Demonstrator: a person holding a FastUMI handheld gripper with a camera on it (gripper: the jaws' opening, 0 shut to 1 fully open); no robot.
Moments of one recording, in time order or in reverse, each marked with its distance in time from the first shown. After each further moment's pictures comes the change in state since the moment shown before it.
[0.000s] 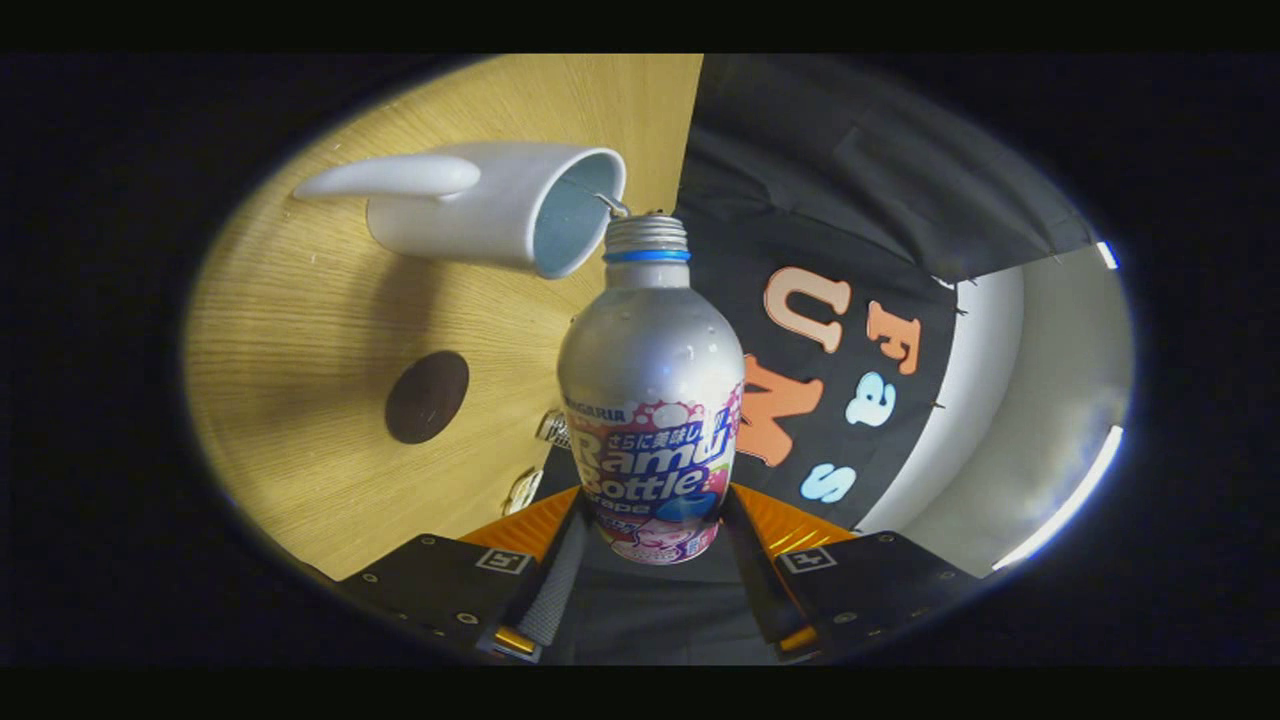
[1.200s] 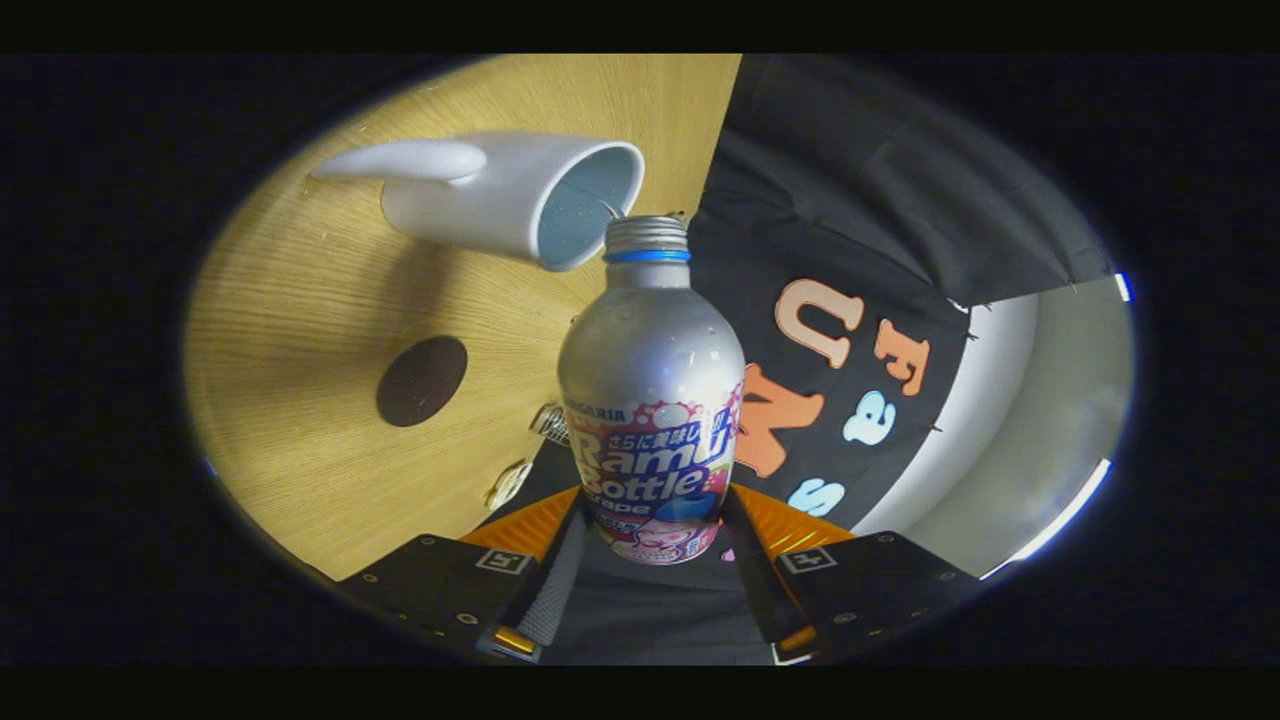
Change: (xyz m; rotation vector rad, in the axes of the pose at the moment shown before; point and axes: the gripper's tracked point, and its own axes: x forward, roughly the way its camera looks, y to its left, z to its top) arm 0.003 -0.004 0.001 -0.090 -0.016 0.016
